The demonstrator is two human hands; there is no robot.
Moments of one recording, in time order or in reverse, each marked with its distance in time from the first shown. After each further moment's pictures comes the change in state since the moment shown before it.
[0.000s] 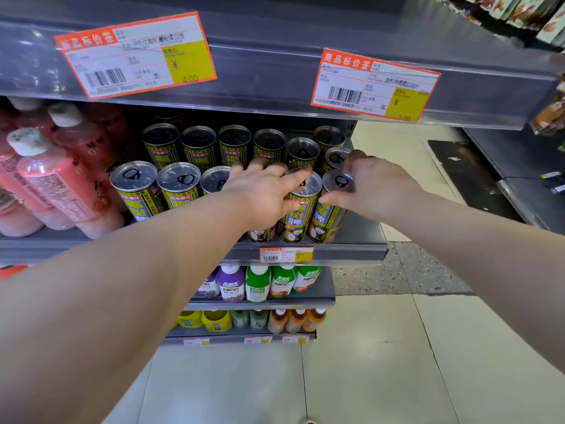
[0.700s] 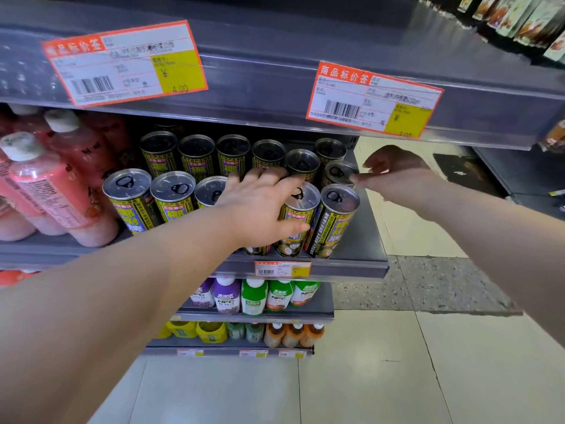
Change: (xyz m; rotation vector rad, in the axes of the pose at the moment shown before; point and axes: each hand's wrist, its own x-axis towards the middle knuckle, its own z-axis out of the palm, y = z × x) left_hand -0.002 0.004 0.000 -0.096 0.063 -0.029; right_hand 0.027 0.035 -0.011 0.557 0.058 0.213
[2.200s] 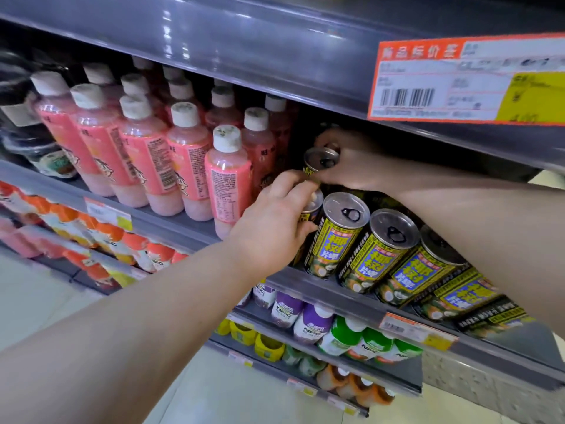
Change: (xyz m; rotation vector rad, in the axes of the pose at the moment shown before) left_hand -0.079 -0.151 0.026 -0.406 0.441 -0.231; right_hand 0.044 -0.201 0.182 -0.177 -0.292 -0.790
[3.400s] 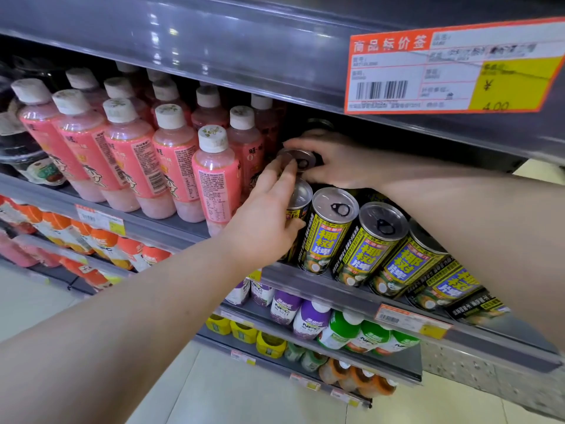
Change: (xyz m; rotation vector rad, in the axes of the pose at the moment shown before) left_hand 0.007 -0.003 0.002 -0.067 -0.050 -0.046; right_hand -0.003 -0.001 -0.005 -0.148 -0.141 -0.217
